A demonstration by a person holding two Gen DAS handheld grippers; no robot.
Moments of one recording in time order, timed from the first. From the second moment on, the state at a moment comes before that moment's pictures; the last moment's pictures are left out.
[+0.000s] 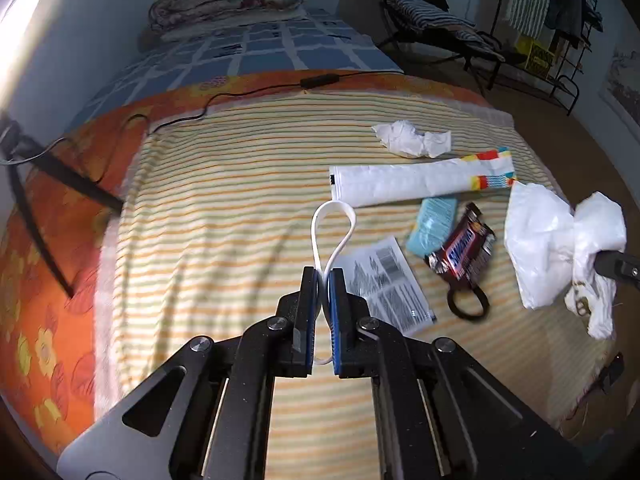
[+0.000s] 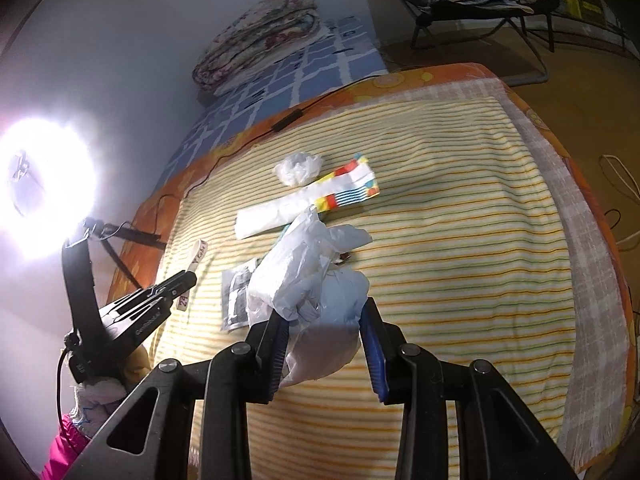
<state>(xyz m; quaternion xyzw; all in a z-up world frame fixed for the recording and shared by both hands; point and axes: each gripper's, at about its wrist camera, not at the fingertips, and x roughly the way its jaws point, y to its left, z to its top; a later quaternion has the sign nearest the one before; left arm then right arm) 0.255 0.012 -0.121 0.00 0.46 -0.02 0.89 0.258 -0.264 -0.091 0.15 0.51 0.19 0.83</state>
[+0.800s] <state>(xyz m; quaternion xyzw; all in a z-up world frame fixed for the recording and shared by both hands) 0.072 0.006 -0.070 -0.08 0.46 -0.06 0.88 0.076 -0.243 -0.050 0.04 0.50 0.27 0.82</state>
